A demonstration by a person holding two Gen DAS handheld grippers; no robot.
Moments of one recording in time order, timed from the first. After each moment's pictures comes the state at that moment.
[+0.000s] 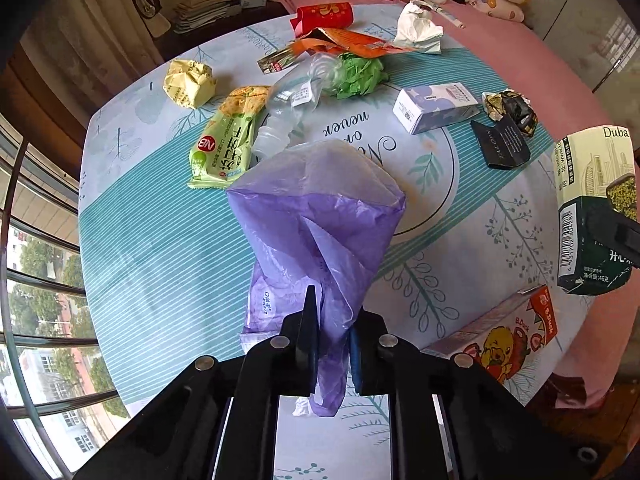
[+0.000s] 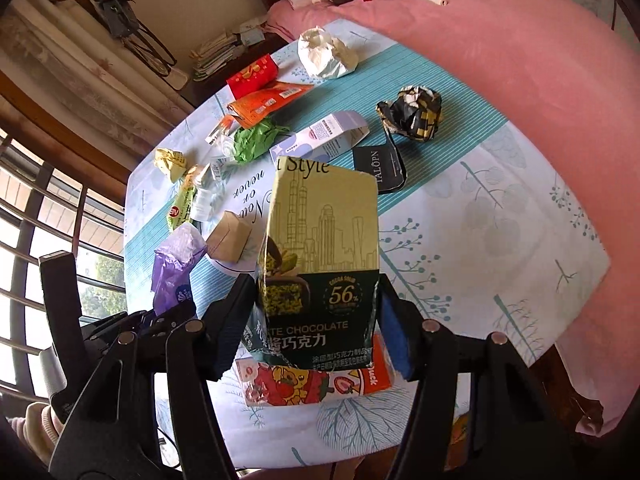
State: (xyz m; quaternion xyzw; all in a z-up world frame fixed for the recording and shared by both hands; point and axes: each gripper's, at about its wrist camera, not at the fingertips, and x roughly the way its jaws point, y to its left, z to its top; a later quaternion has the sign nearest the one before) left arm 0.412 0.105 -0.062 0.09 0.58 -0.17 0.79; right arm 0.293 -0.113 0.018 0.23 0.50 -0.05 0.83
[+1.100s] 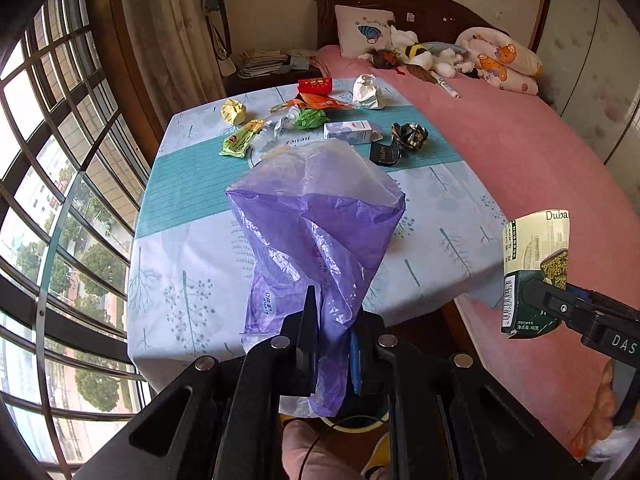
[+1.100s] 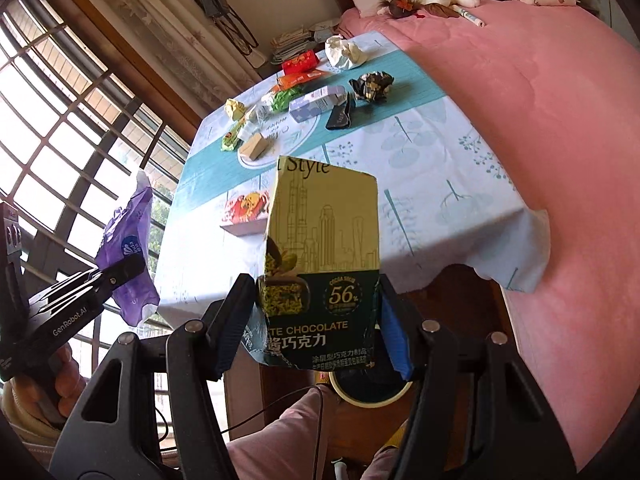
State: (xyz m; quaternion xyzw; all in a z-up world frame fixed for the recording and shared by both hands) left arm 0.096 0.009 0.064 0.03 0.48 -0.07 0.88; right arm 0.041 -0.243 0.042 0.19 0.48 0.12 0.85
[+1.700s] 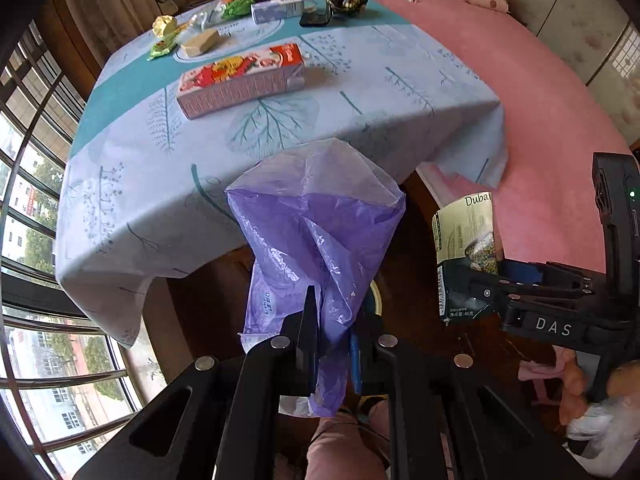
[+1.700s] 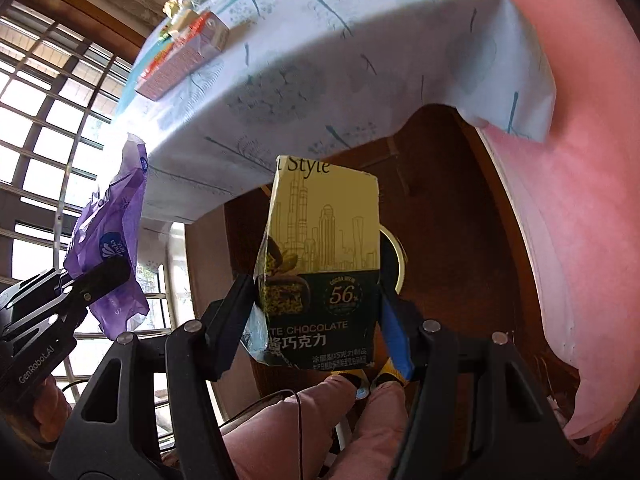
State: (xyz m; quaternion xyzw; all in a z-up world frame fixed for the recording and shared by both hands) left arm 0.014 -0.044 -0.078 0.07 0.59 -0.13 0.79; right arm -0.026 -0.235 -0.132 0.19 0.60 0.08 0.77
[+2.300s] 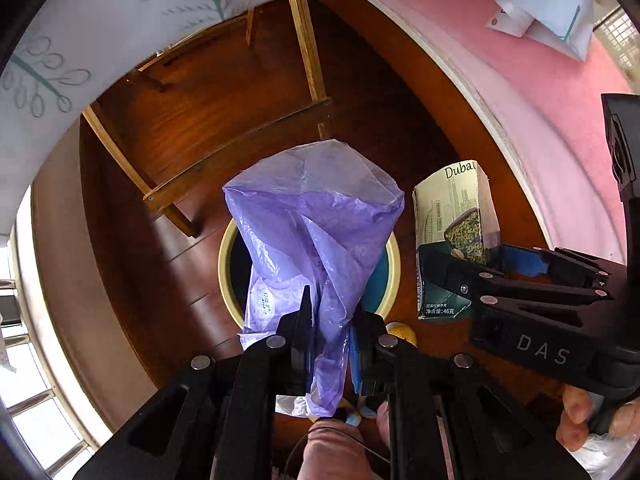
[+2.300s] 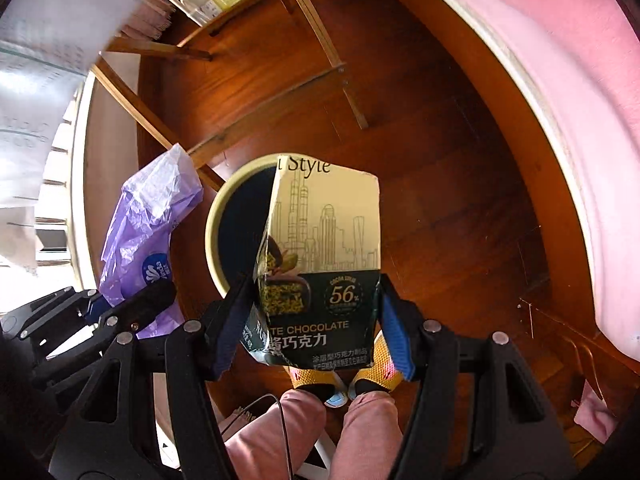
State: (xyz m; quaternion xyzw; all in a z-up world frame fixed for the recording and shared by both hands) left arm 0.012 -0.069 -0.358 0.09 0.66 -0.18 0.72; right arm -0.021 -0.225 -0.394 0.18 0.67 0.00 0.72
